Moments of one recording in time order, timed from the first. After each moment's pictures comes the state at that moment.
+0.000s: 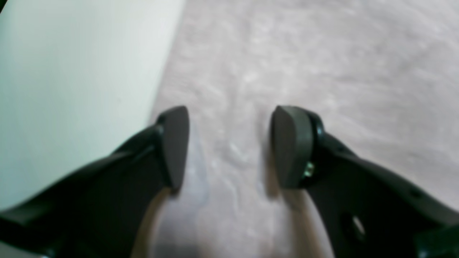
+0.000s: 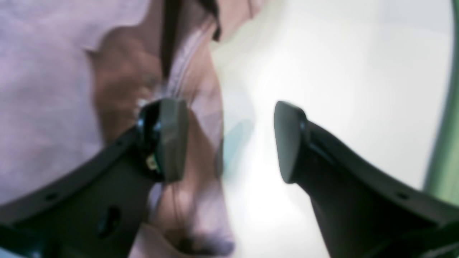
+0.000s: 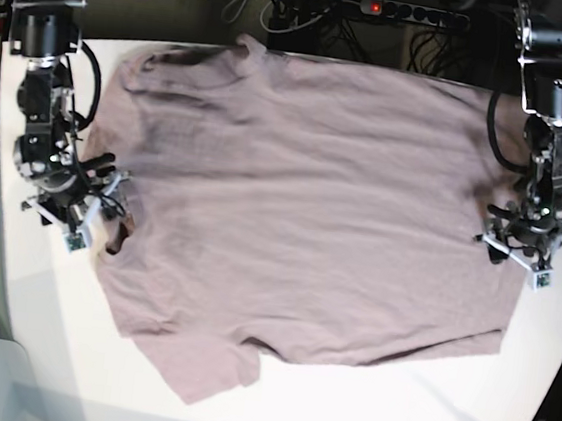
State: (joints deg) left arm -10.7 -22.3 -8.8 57.8 -19.0 -3.1 24.4; right arm 8.3 21.3 -0.2 69.7 0.8 18.5 -30.7
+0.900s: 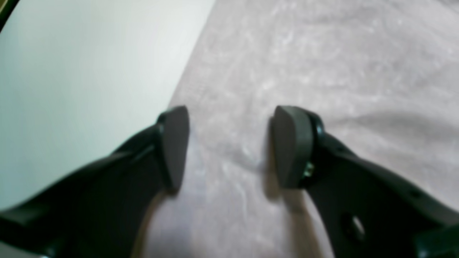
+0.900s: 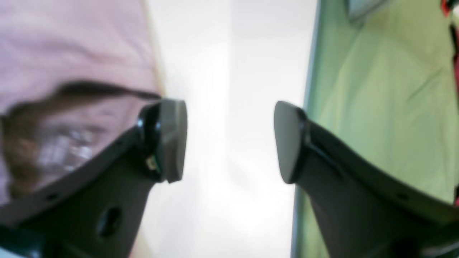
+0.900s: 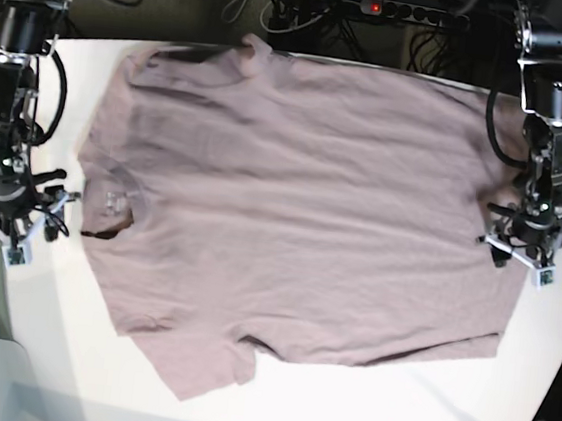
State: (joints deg) left arm -10.6 -22.1 -8.6 56.1 -19.2 -3.2 17.6; right arm 6.9 22.9 11.2 80.3 -0.5 18.5 -33.5
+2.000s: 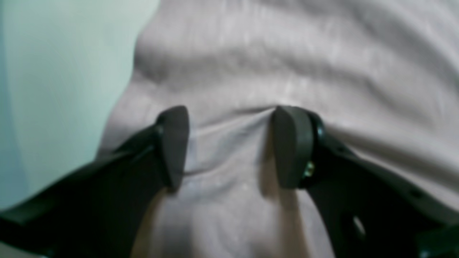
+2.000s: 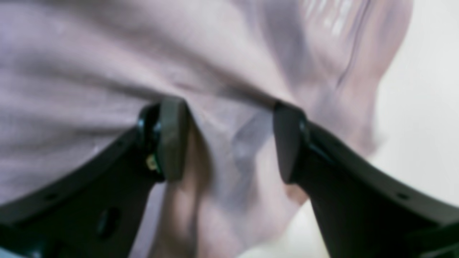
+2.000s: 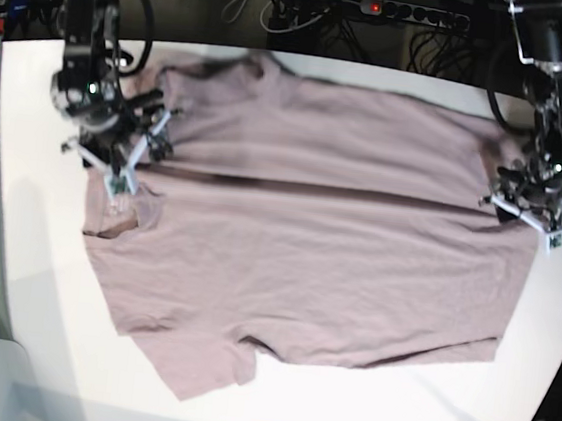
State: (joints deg) left arm 0.6 -18.1 -18.8 72.4 -18.3 -3.3 36.1; right arm -8.1 11.5 3.5 91.0 1.3 18.9 -43.0
